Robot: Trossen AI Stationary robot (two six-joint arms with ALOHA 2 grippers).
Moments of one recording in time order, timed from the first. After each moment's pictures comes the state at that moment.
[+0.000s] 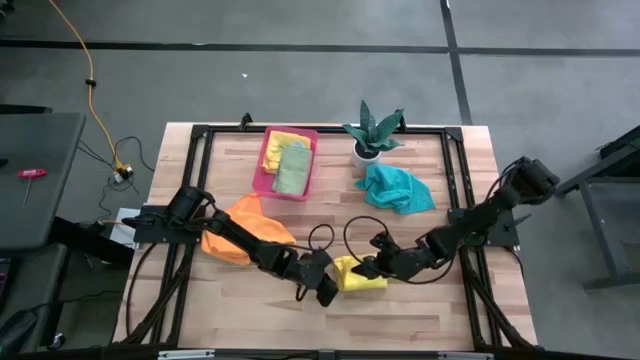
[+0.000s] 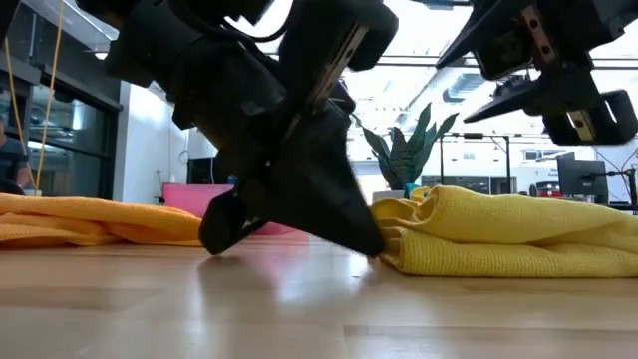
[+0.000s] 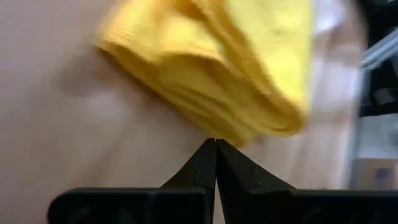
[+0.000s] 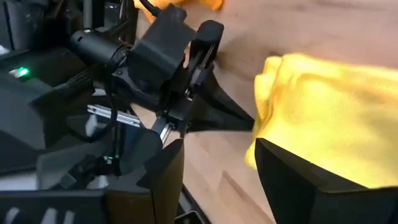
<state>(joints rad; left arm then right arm) -0.28 2.07 1.12 0.19 -0.18 -1.09 0.55 1.46 0.71 0.15 0.37 1.62</state>
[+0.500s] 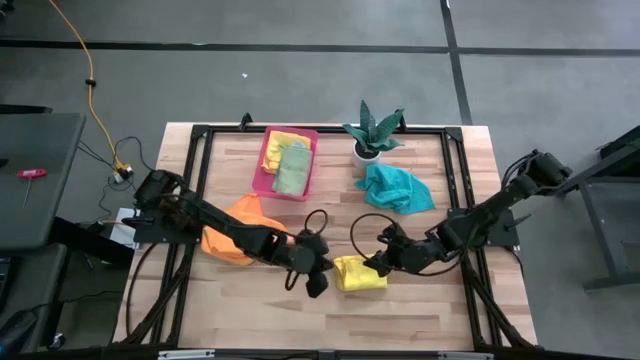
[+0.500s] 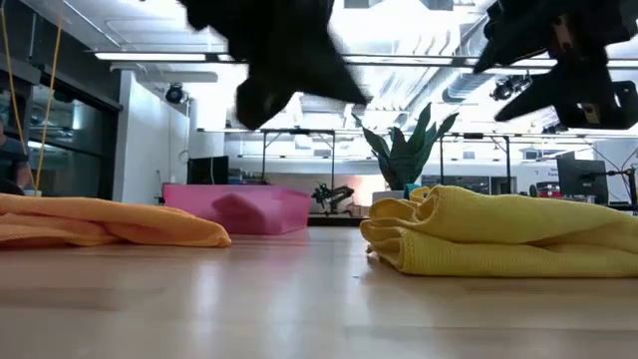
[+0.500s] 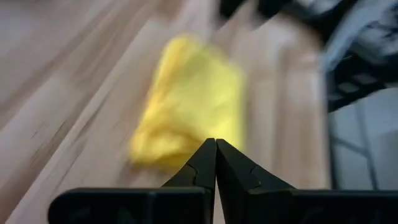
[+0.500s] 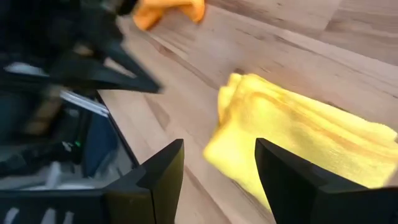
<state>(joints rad) -0.27 1.81 1.12 0.01 -0.25 -0.69 0.55 1.32 0.71 -0.11 0.35 1.50</state>
